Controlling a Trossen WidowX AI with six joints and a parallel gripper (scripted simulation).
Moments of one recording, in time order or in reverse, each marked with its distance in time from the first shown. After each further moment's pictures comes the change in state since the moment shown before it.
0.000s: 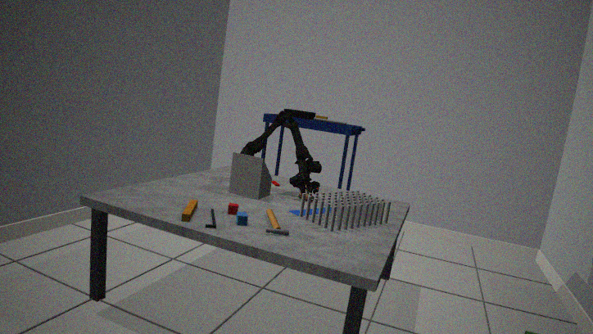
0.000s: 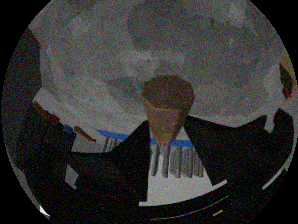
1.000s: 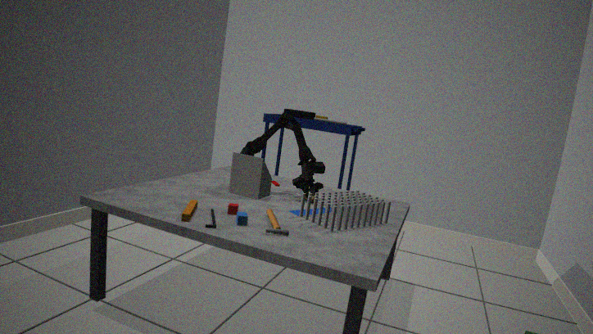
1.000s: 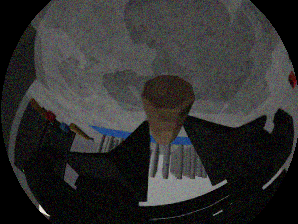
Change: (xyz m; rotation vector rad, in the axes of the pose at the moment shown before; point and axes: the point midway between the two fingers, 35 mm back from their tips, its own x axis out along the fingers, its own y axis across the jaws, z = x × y) arm 0.015 0.000 -0.023 -0.002 0.003 0.000
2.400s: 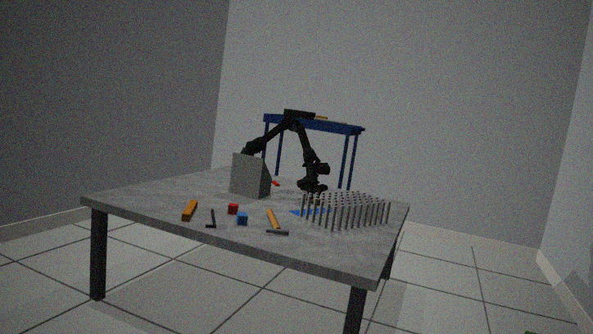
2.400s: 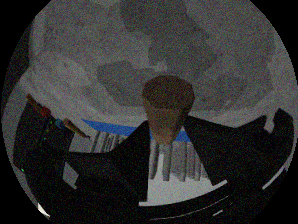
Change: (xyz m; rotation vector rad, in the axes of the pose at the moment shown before) arm 0.021 0.000 -0.032 -0.002 0.004 0.001
